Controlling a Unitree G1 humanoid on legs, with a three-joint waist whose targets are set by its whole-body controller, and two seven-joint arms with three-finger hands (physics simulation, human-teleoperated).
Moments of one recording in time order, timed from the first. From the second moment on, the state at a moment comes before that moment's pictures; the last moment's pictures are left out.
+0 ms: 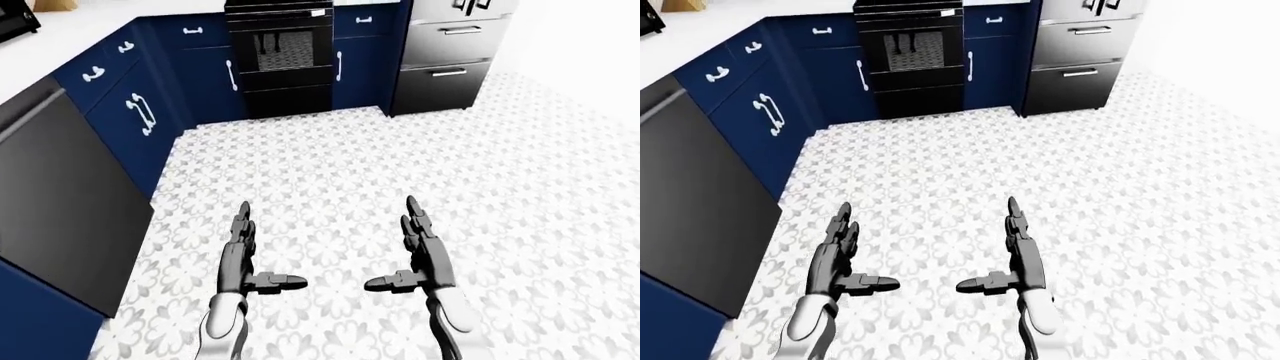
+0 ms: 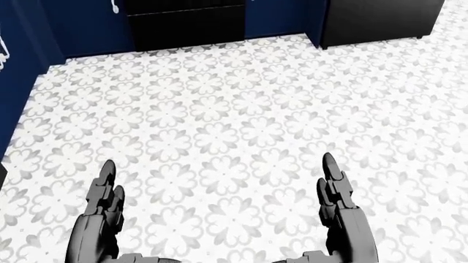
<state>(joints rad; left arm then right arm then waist) 0.02 0.01 0.03 0.05 -0.02 0.03 -0.04 0.03 -0.02 -0.03 0.04 0.00 -0.01 0.10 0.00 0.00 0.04</state>
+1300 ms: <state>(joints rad) 0.01 0.01 0.03 0.04 -0.02 0.02 -0.04 0.03 -0.02 -0.03 0.01 0.00 0.00 0.09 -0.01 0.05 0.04</state>
